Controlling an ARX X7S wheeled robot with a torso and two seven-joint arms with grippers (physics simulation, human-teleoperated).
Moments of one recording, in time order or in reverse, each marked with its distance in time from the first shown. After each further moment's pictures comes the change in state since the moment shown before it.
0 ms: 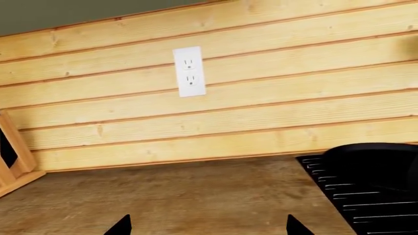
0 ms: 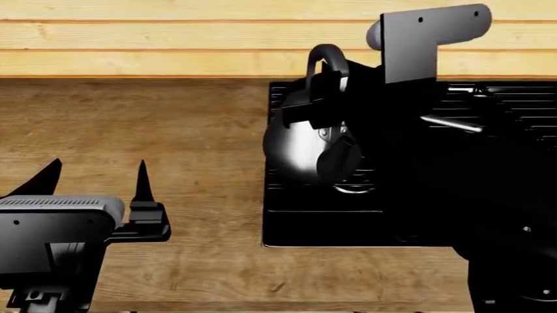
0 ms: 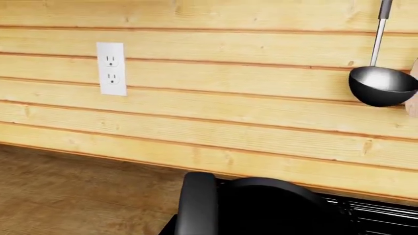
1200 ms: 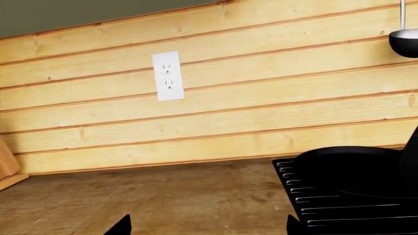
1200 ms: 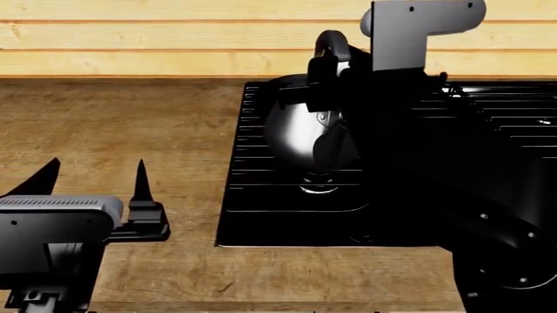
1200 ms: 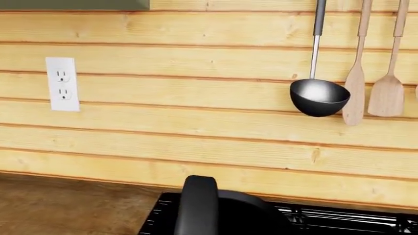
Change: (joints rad) left arm -0.002 -0.021 0.011 0.000 -0.012 0.017 -0.020; right arm 0.026 -0.036 -0.079 0.063 -0.134 -0.095 0.016
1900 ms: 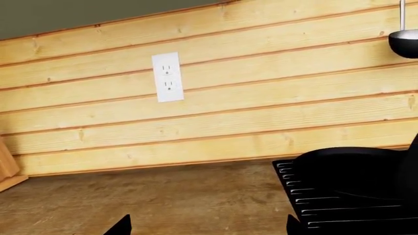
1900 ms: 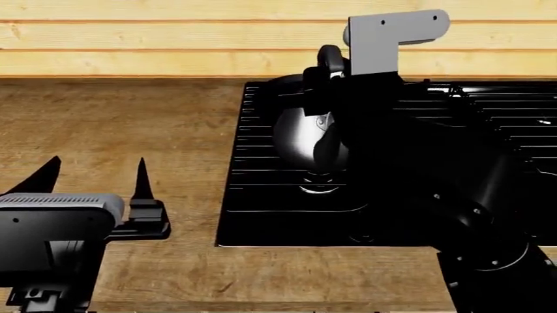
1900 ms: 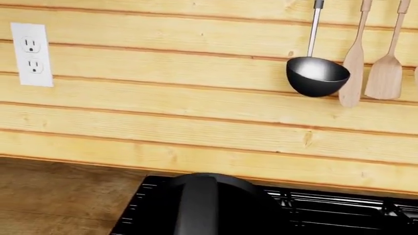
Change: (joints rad) left arm -0.015 -0.008 0.015 -0.007 -0.004 0.006 -0.009; right arm 0.010 -0.024 -0.089 0.159 -0.108 -0.064 -0.054
